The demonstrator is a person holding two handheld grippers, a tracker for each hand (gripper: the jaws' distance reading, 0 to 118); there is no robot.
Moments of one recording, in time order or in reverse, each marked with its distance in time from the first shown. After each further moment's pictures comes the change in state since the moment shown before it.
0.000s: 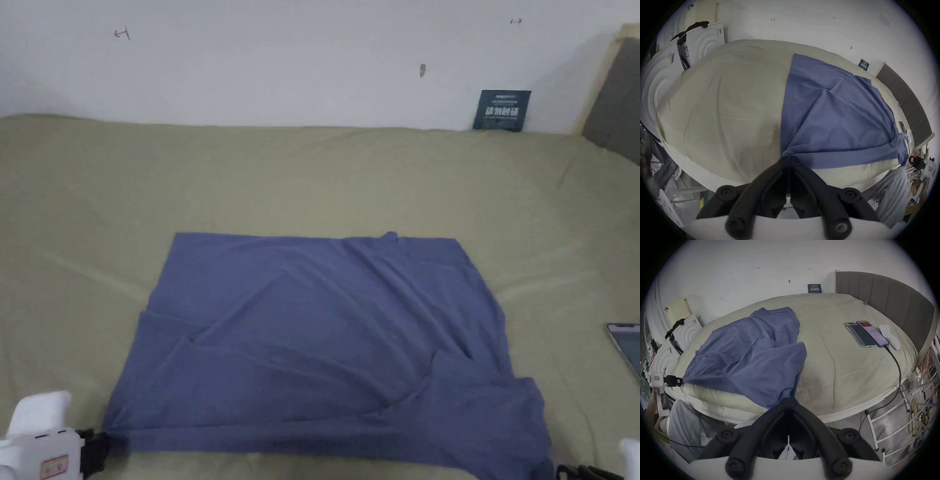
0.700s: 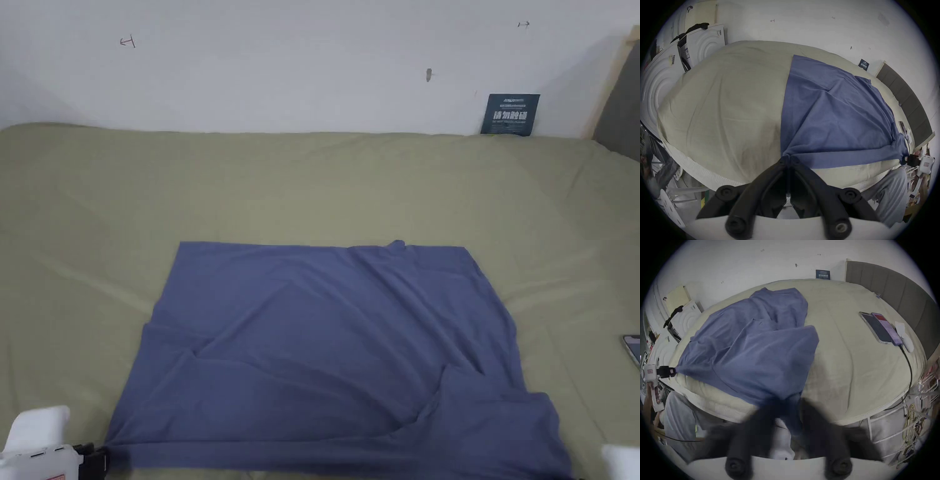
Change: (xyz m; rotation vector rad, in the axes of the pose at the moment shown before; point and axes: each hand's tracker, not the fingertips) left arm 0.005 0.010 0.016 -0.004 -0.004 0.003; right arm -0.003 0.016 -0.034 -0.117 0.030 0.051
